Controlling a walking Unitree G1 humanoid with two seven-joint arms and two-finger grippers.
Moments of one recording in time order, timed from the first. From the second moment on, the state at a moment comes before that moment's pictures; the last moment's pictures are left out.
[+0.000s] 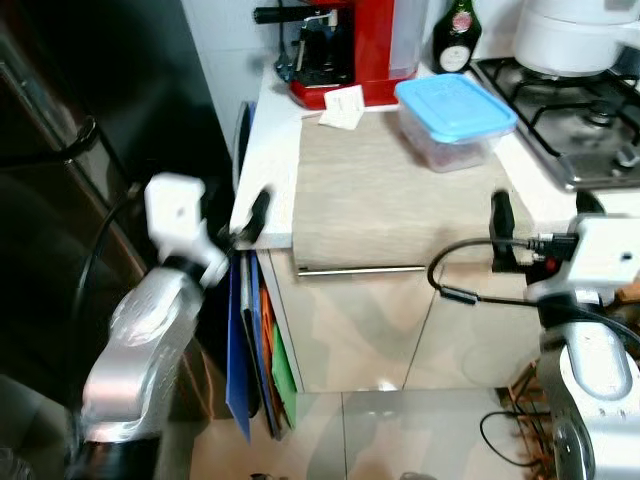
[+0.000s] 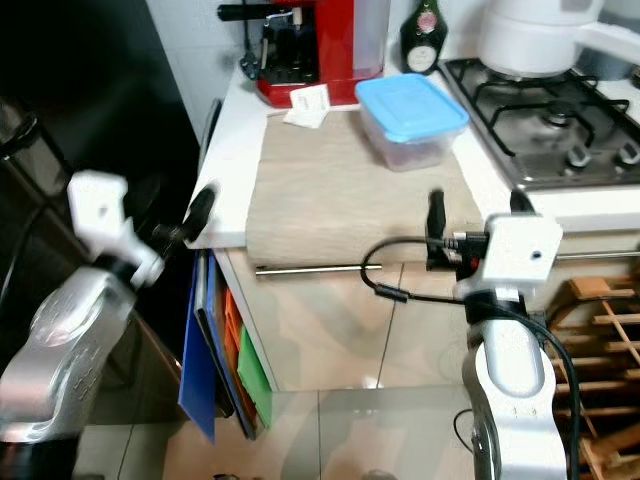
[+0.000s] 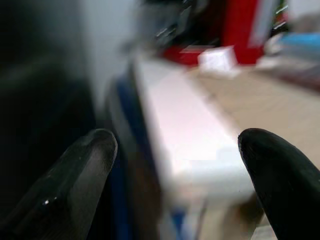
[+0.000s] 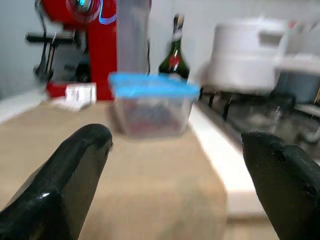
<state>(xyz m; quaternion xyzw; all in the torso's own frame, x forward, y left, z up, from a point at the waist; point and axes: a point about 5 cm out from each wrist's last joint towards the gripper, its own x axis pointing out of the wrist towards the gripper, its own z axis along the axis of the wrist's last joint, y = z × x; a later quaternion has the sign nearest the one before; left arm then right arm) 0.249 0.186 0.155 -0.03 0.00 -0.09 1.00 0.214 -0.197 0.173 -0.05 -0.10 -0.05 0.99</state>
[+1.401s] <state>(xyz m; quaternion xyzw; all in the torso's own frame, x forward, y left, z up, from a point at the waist) 0.285 0.137 0.203 -0.06 -0.09 -0.15 0.98 0.249 -0.168 0.195 -0.05 -0.14 0.04 0.99</state>
